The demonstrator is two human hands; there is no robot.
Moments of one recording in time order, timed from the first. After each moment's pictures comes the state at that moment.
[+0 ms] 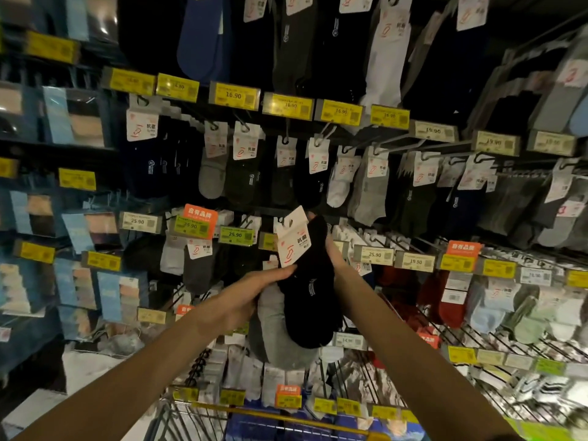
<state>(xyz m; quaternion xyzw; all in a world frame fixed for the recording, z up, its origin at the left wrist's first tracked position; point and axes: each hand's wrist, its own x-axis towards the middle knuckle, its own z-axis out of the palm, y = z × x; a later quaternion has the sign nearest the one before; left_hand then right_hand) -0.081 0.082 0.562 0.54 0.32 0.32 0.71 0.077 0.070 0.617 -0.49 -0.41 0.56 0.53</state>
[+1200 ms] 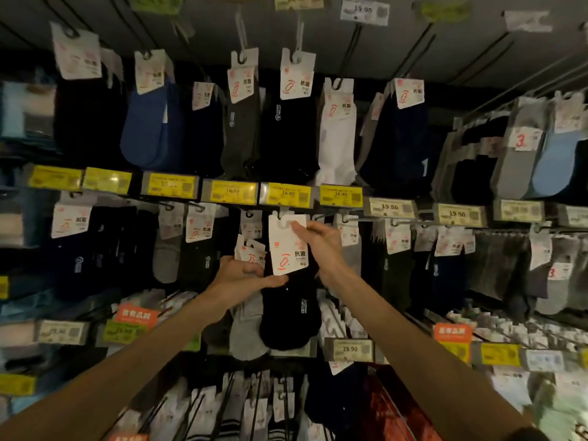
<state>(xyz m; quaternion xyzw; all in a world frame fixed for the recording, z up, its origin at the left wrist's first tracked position) 0.005 0.237 0.679 0.70 0.43 0.40 0.39 0.186 0.205 0.731 -0.43 -0.51 0.31 0.68</state>
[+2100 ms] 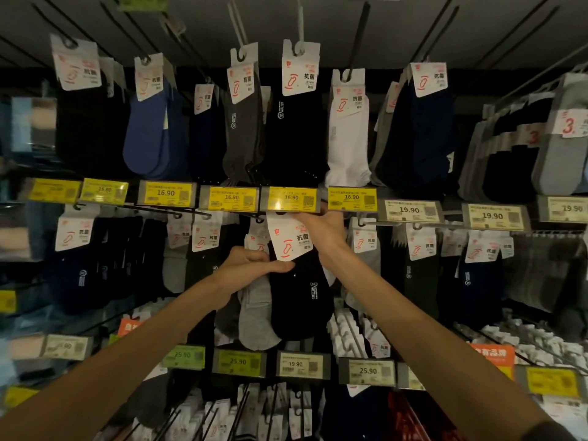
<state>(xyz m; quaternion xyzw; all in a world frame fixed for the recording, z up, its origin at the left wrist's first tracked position) 0.018 0.252 0.717 0.68 0.39 0.42 0.45 0.178 0.232 0.769 -0.40 -0.51 0.28 0.71</state>
